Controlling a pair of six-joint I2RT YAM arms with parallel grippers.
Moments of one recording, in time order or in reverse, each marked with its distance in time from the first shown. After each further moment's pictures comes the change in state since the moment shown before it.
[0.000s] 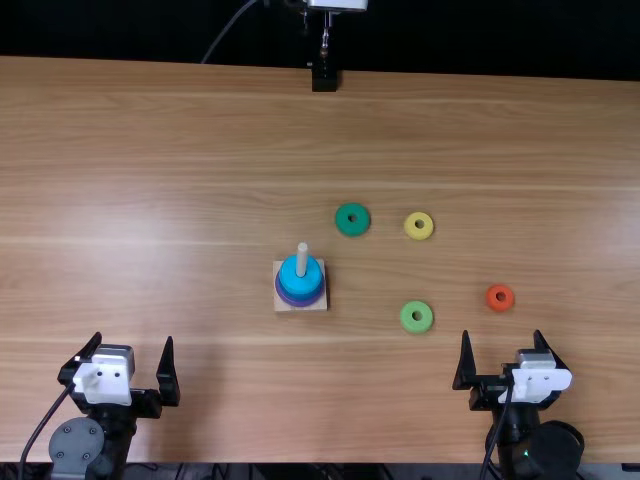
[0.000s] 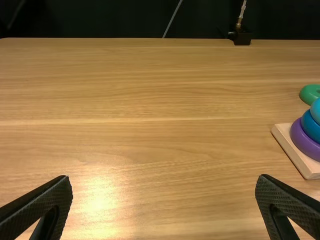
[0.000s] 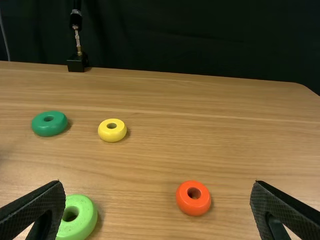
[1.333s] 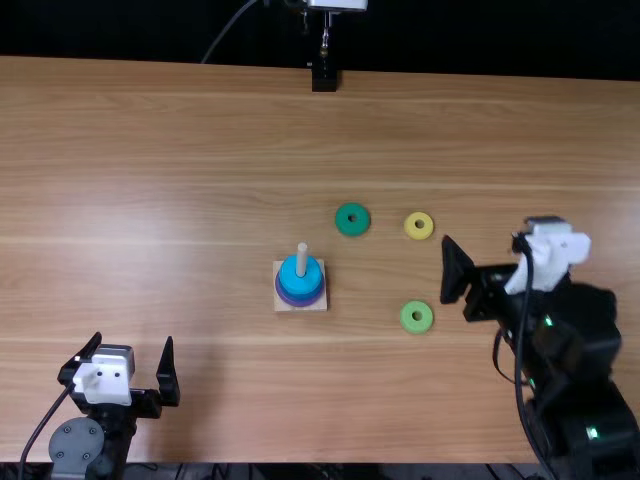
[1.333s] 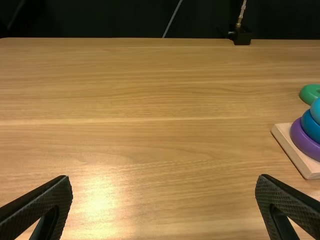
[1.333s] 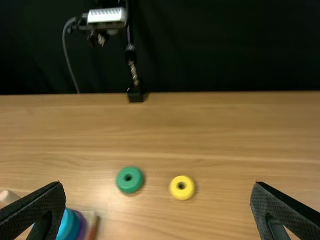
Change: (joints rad) left arm 0.000 0.000 0.000 -0.001 0.000 0.000; right arm 0.216 0.921 0.900 -0.167 0.000 0.235
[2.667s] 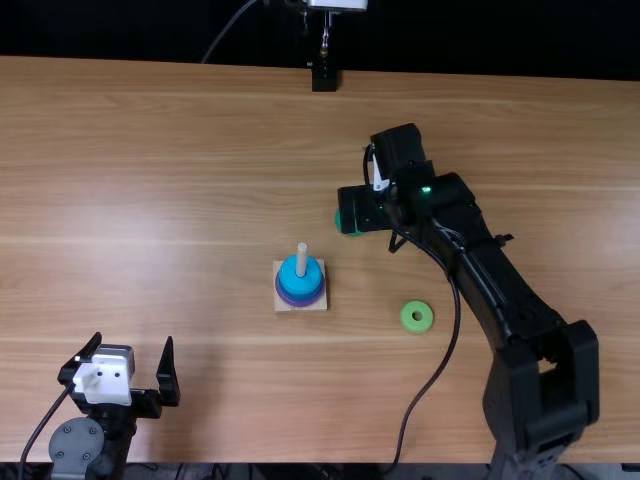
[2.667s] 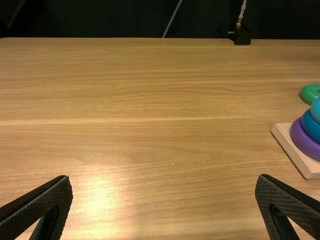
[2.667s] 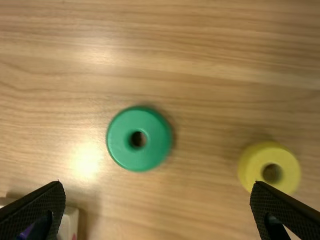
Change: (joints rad) left arm 0.000 0.000 0.000 0.000 0.000 0.000; right arm 0.149 1.073 0.668 -0.345 0.005 0.051
